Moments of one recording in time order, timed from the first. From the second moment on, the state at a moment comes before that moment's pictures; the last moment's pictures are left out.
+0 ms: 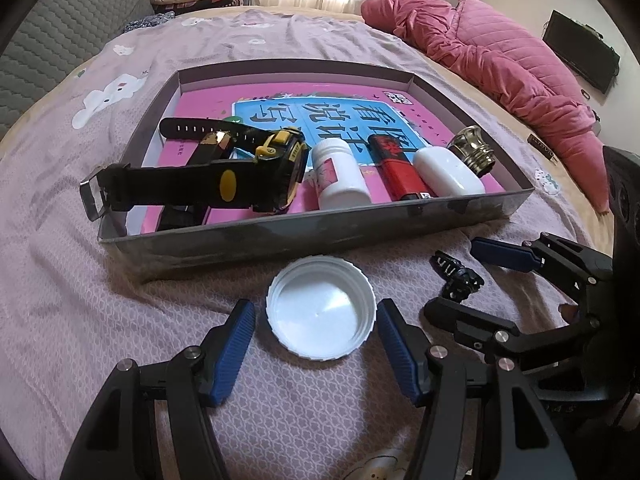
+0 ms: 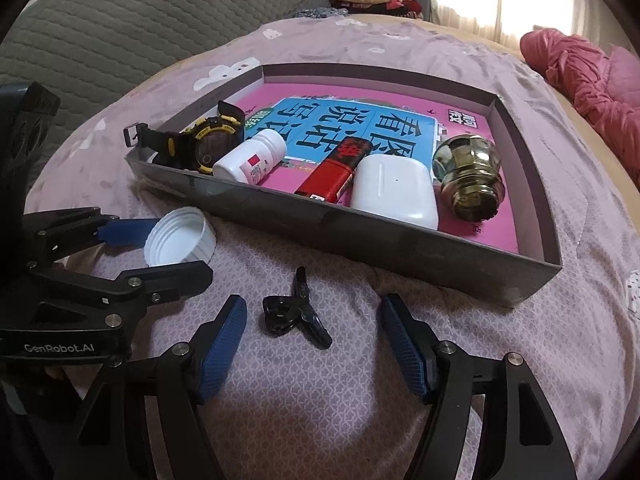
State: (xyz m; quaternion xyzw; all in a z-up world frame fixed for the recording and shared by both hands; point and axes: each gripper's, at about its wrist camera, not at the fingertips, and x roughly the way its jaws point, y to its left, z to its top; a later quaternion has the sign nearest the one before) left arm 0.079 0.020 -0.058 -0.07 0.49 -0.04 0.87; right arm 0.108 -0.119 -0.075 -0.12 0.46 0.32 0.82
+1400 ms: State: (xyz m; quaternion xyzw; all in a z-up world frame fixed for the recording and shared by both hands) left arm 0.081 0.008 -0.056 -0.03 0.48 -0.05 0.88; right arm 0.108 -0.116 -0.071 -0.12 0.45 0.35 0.81
